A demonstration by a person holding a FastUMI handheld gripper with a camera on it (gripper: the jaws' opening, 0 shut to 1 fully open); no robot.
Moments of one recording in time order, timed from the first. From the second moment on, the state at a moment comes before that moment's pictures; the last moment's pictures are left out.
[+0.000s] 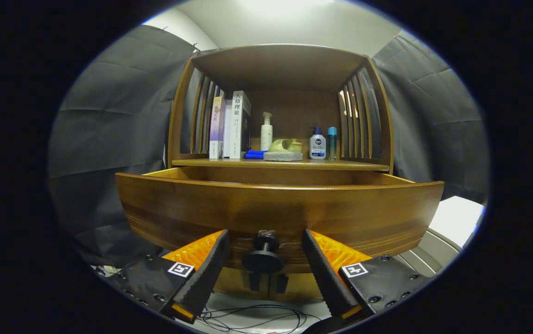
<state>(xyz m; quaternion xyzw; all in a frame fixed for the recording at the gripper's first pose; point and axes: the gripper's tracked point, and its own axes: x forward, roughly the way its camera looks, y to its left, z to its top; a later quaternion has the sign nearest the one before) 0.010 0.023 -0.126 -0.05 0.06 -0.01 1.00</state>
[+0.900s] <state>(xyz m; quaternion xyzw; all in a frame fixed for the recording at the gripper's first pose) 0.032 0.020 -0.122 -0.05 0.04 -0.04 1.00</state>
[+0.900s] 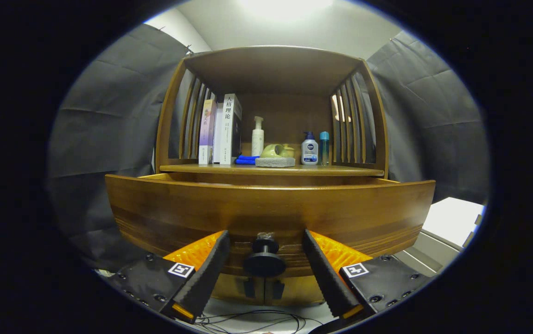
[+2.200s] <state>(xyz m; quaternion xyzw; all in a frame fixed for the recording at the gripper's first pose) 0.089 0.018 -0.121 -0.05 0.06 -0.05 1.00</state>
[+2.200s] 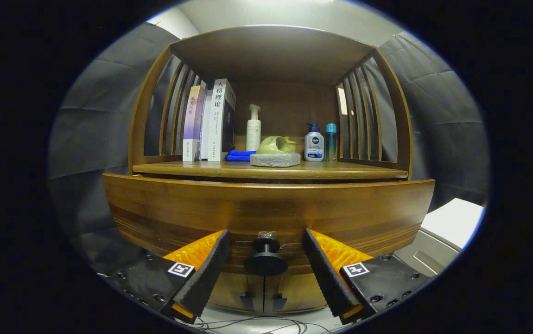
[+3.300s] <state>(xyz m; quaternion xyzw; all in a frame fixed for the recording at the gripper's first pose) 0.100 0.027 -0.117 -0.04 0.08 -0.01 1.00</state>
